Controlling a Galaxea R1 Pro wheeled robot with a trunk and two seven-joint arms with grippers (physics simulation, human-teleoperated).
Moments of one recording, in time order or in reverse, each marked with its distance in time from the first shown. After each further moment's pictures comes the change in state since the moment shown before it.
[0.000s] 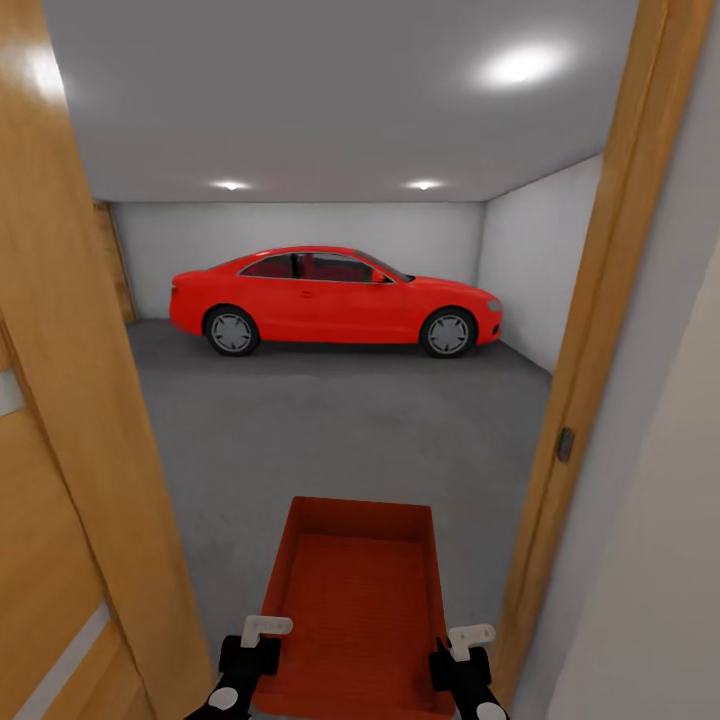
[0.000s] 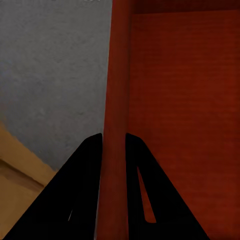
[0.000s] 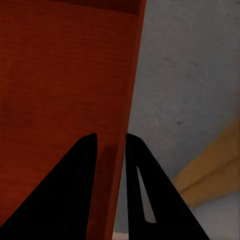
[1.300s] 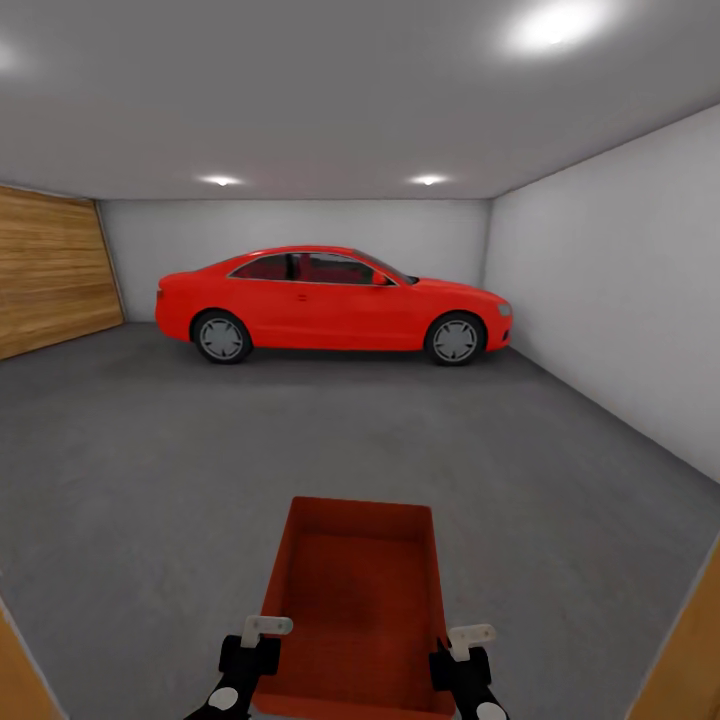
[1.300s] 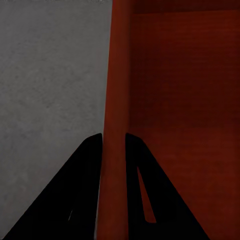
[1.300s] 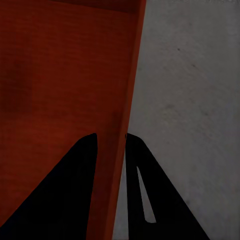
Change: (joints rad) left arm 0.000 0.000 0.000 0.000 0.000 0.000 0.000; right arm 0.000 0.000 0.000 0.000 0.000 0.000 0.000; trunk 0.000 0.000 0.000
